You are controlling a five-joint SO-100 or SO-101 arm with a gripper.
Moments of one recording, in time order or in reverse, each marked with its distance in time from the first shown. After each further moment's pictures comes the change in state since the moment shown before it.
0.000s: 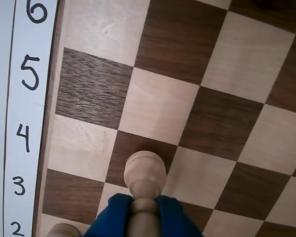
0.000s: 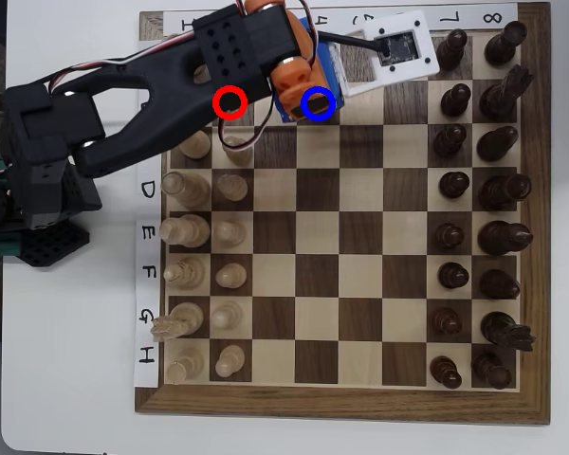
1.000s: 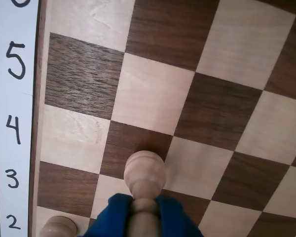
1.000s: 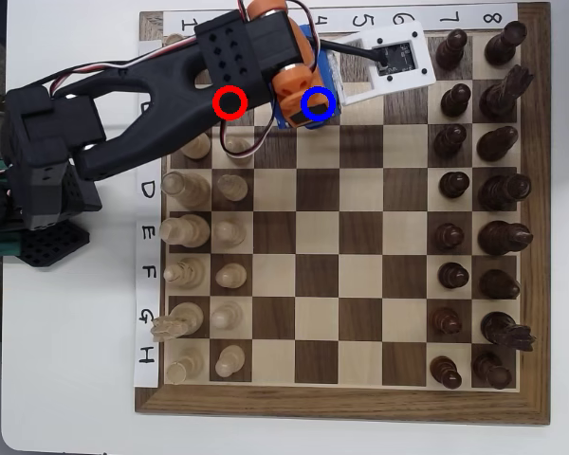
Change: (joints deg) arm 0.4 0.0 0.0 1.9 0.0
